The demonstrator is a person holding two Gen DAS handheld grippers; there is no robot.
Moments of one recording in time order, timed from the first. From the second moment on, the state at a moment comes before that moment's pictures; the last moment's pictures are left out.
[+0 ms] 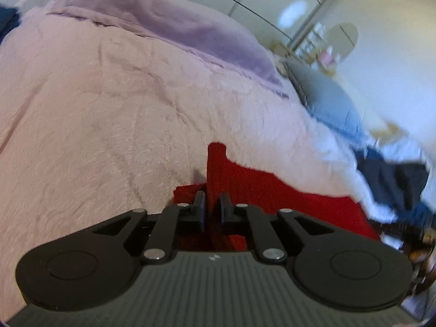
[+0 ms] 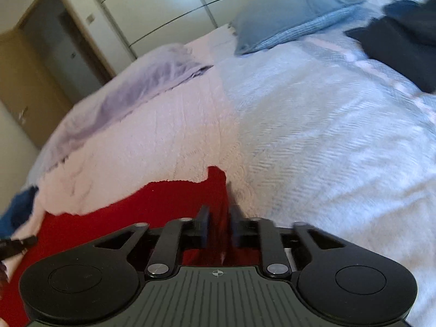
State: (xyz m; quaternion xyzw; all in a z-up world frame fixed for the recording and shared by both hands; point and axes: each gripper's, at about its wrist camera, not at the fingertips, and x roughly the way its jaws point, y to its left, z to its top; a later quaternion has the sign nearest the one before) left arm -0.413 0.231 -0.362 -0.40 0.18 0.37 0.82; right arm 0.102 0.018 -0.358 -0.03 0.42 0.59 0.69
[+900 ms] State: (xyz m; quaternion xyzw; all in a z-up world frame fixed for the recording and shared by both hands) left arm -0.479 0.089 -0.377 -0.43 0.19 0.33 0.82; right arm 0.034 -0.147 -0.378 0.07 0.49 0.54 0.68
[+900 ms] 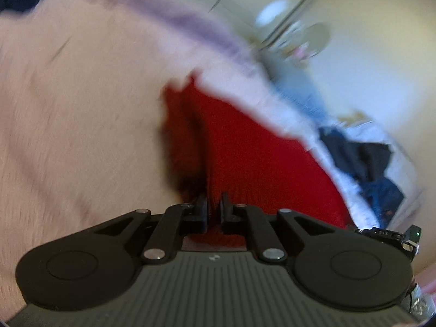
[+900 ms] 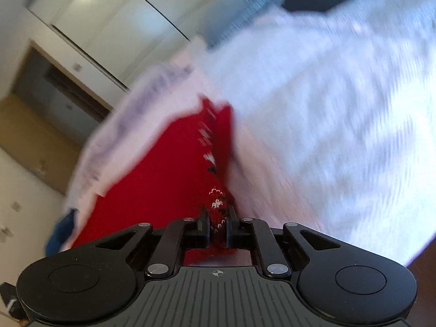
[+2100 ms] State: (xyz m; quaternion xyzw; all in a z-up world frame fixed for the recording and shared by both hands) left arm -0.357 0.211 -0.366 -0.24 0.30 0.42 0.82; right arm 0.080 0.008 -0.379 -0.07 0.38 0.58 0.72
